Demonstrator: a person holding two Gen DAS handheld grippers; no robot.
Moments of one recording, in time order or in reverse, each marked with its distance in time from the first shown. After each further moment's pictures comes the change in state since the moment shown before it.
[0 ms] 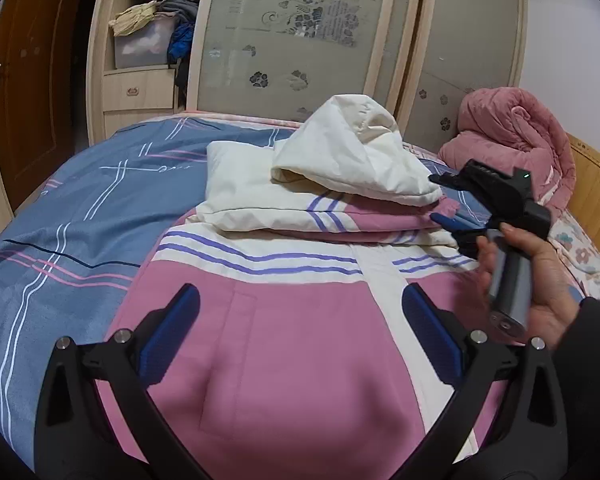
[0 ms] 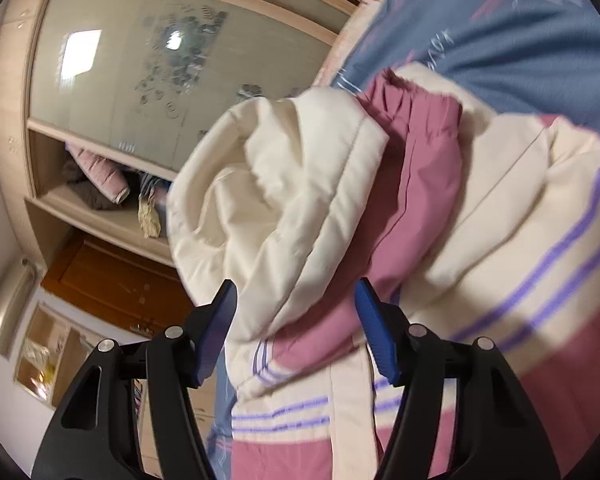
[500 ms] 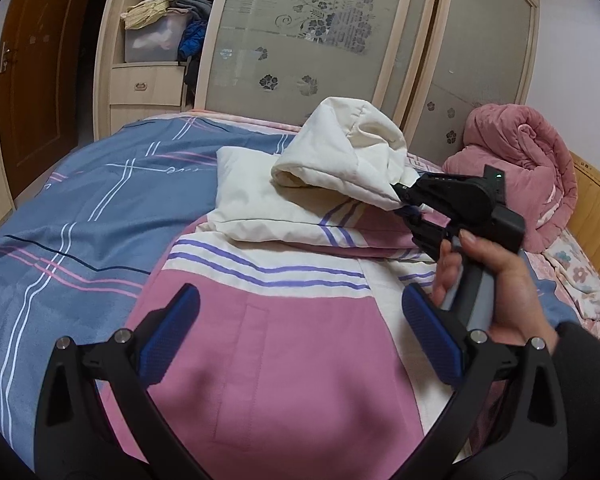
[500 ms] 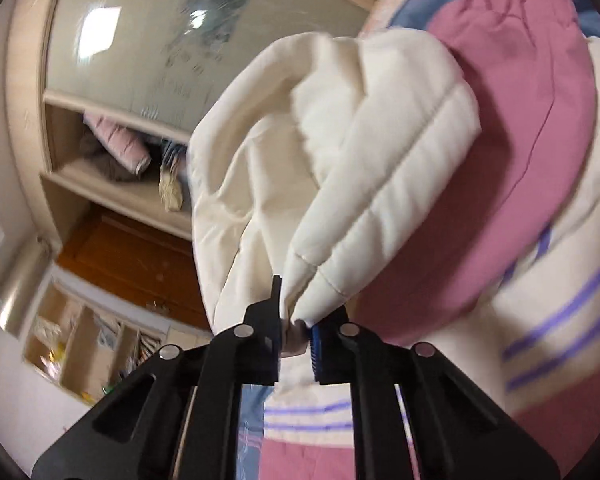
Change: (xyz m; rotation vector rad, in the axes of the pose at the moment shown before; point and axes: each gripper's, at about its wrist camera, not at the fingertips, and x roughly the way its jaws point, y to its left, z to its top) left arm -0.001 0.016 0.012 -0.052 -0.011 -0.004; right arm 0.051 0.053 -0.066 -0.066 0.082 0.087
